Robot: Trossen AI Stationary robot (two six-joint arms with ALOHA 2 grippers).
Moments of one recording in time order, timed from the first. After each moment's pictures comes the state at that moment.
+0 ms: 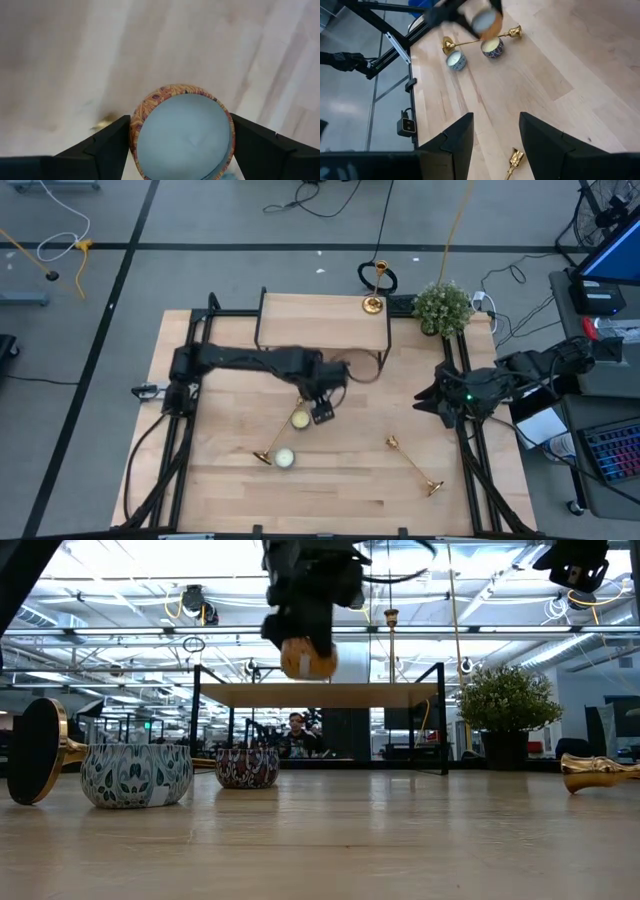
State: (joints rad) left arm 0.01 2.00 1.86 -1.15 0.06 -0.37; right arm 0.38 0.66 0.88 -0.83 0.24 0.85
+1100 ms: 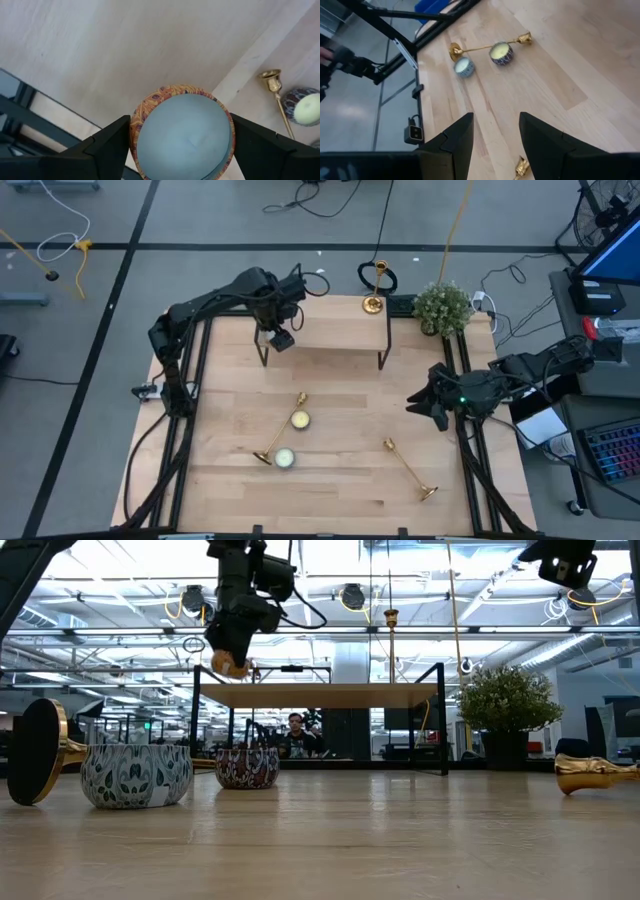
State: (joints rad) left arm 0.53 1.86 1.86 -1.53 0.01 -0.06; right arm 0.38 0.72 0.88 -0.73 0.24 0.85
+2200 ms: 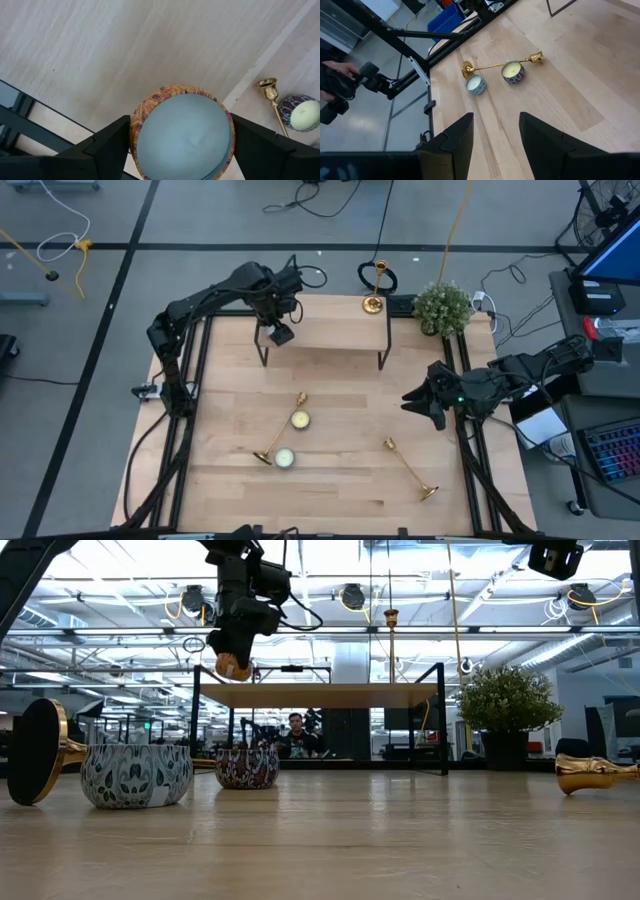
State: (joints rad) left arm 0.59 1.86 1.86 -1.48 0.05 0.00; right arm 0.38 0.74 0.88 -0.62 0.27 0.83
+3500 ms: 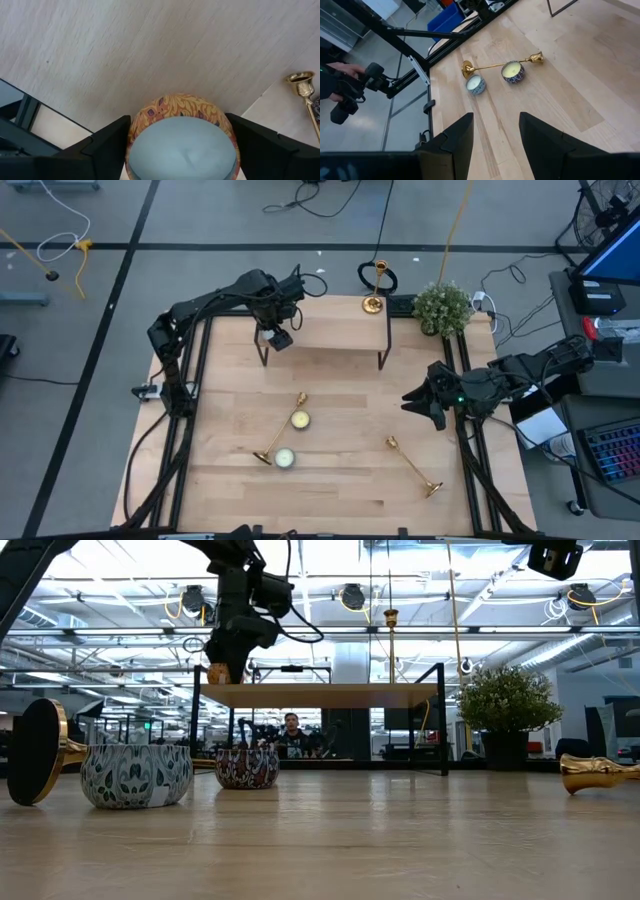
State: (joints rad) left arm 0.57 1.87 1.76 -1.44 -0.03 0.00; right arm 0.37 0.74 0.88 -0.62 0.27 0.83
